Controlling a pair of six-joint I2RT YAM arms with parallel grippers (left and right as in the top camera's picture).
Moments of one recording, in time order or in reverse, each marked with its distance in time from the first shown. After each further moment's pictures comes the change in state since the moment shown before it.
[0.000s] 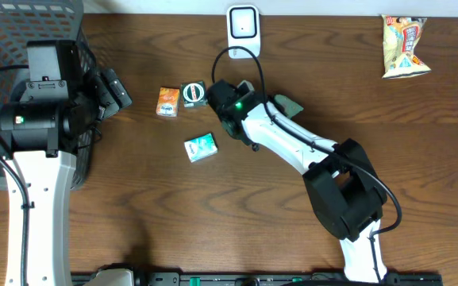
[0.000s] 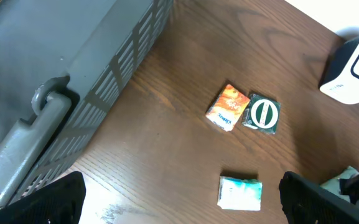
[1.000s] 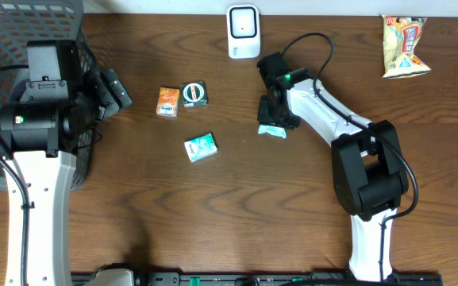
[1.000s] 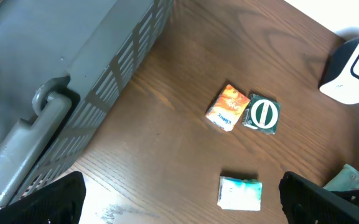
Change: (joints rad) left arm 0.000 0.000 0.000 0.000 0.000 0.000; right arm -0.277 0.037 0.003 0.078 -0.634 0.495
